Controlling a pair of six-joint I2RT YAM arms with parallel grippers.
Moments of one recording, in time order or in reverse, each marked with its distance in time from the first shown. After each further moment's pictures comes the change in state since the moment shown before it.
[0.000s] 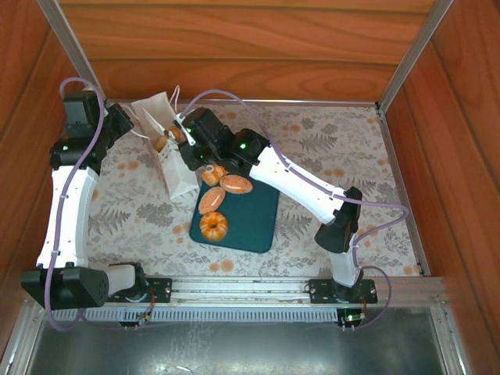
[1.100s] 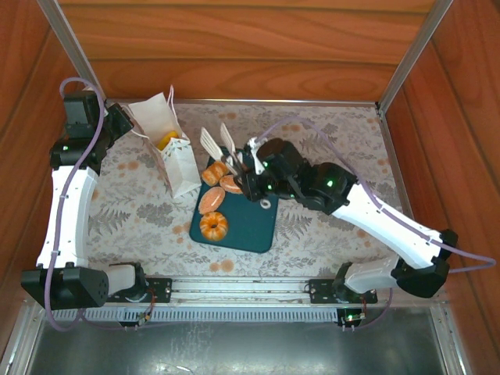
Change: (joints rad) left arm 0.000 0.000 0.000 0.000 0.000 -0.003; right arm 0.000 -0.671 -0.701 -0.040 -0.079 0.288
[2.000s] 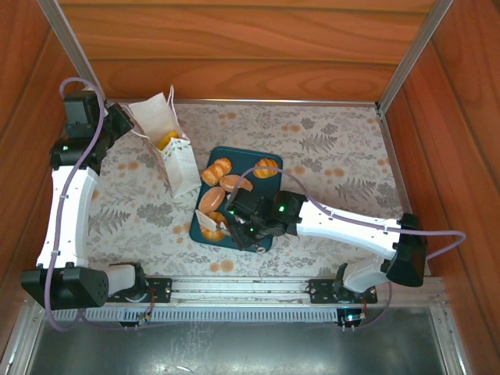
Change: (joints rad) left arm 0.000 0.000 0.000 0.000 0.000 0.000; right arm 0.176 0.134 -0.226 -0.067 -0.108 0.107
